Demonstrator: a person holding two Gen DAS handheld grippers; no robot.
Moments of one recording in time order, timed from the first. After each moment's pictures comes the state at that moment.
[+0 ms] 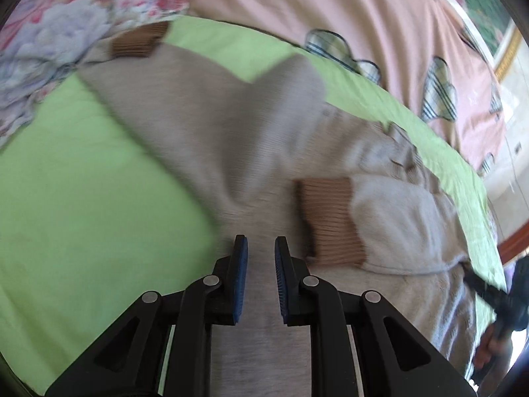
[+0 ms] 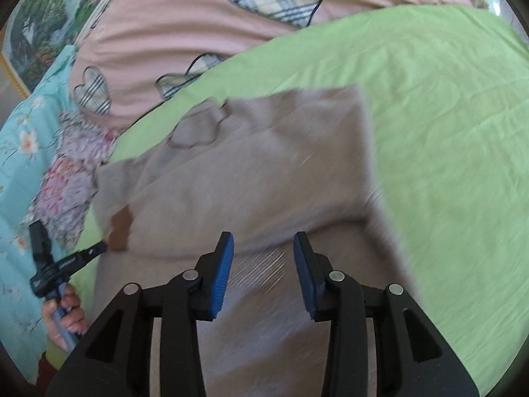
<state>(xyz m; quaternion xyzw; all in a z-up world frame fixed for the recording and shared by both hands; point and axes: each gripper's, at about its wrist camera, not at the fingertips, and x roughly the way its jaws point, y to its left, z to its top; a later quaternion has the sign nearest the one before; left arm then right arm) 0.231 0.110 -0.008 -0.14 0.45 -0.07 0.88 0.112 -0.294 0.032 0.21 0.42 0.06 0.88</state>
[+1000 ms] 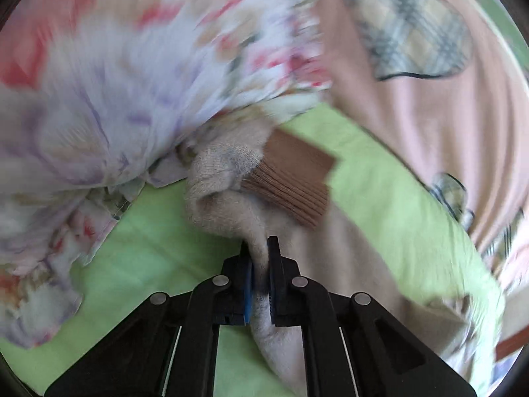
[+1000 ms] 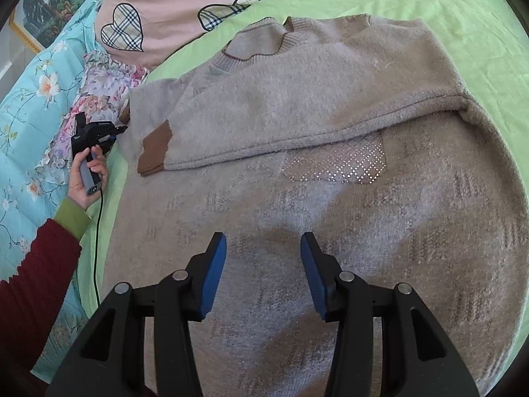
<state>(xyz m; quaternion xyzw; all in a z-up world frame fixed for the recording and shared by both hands) 0.379 0.264 0.018 -0.22 0.38 0.04 0.90 0.089 -0.229 0.006 0.19 0.48 0.12 0.85</state>
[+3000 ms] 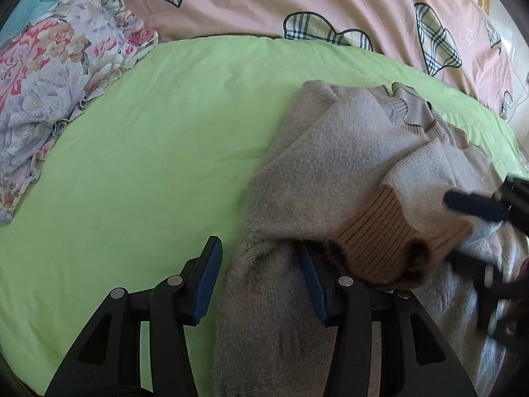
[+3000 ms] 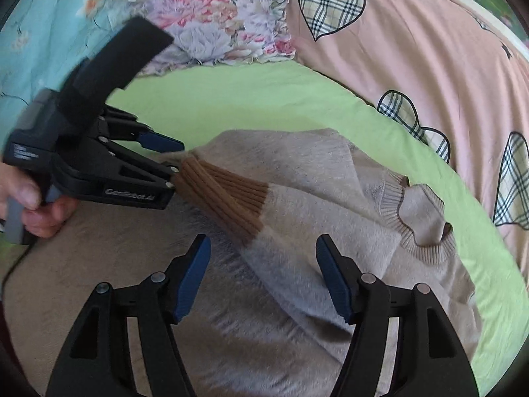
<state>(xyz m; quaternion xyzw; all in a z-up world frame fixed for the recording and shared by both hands) 0.232 0.062 -0.015 0.00 0.44 -0.05 0.90 0.173 -0.051 0.026 -0.25 0.34 0.25 0.87</state>
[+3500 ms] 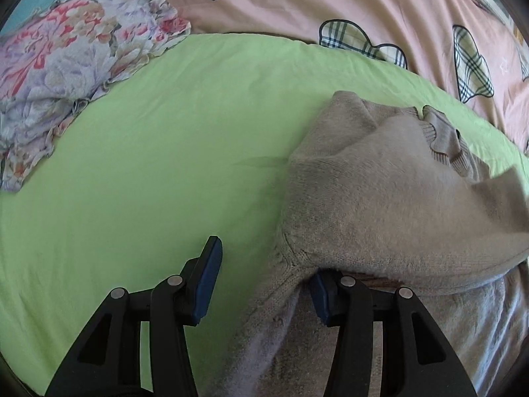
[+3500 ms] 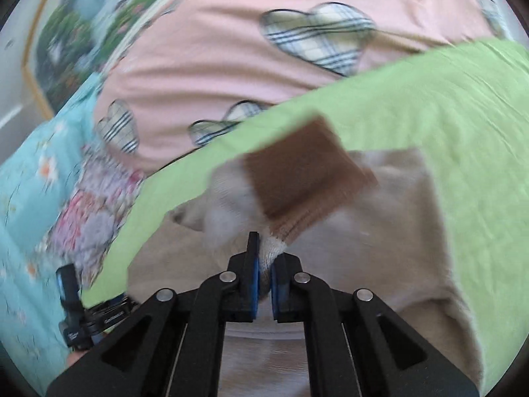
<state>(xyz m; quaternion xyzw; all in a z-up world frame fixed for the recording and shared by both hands) 0.240 0.055 -0.017 -0.05 0.44 0.03 0.90 0.160 -0.286 0.051 0.24 0.31 0.04 0.92</state>
